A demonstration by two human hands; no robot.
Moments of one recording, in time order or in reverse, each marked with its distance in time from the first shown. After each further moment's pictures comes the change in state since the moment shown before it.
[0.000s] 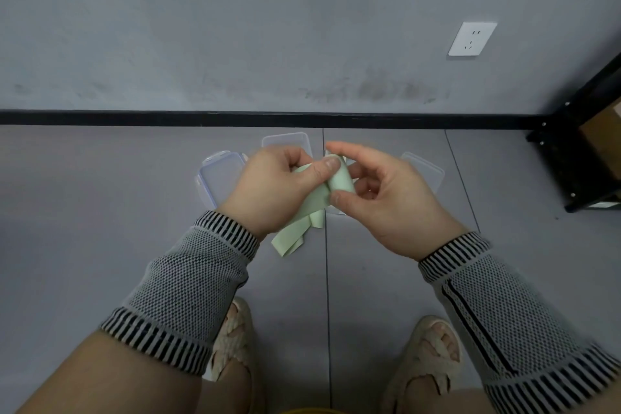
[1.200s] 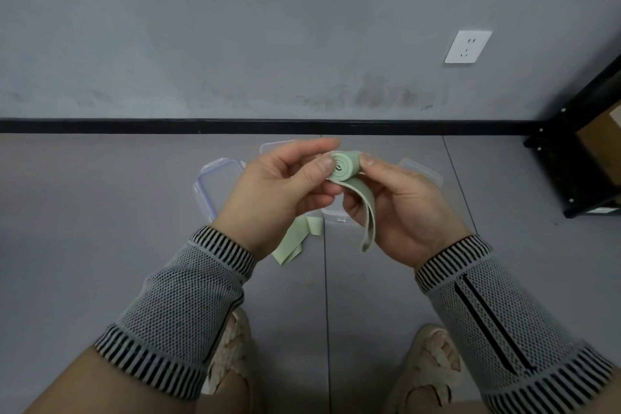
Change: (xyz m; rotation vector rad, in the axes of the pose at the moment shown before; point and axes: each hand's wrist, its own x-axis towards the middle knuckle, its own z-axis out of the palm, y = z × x) left_hand -0.011 0.015 0.000 -0.698 -0.180 -0.024; right_hand 0.009 -0.002 -0.006 0.963 0.059 0.368
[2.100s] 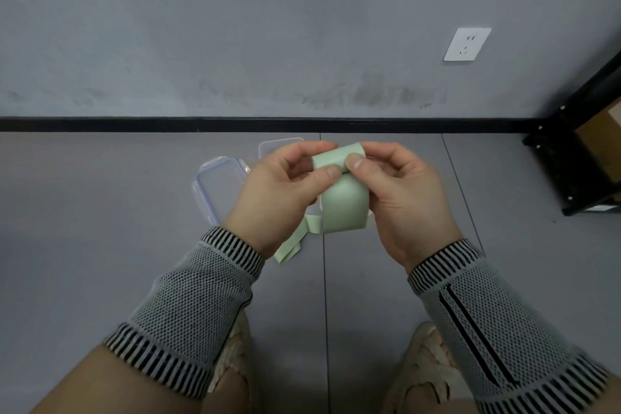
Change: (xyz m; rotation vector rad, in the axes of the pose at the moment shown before) left_hand 0.005 -0.011 0.003 0.141 0.061 0.041; right_hand -0.001 0.008 0.004 -0.233 0.217 -0.322
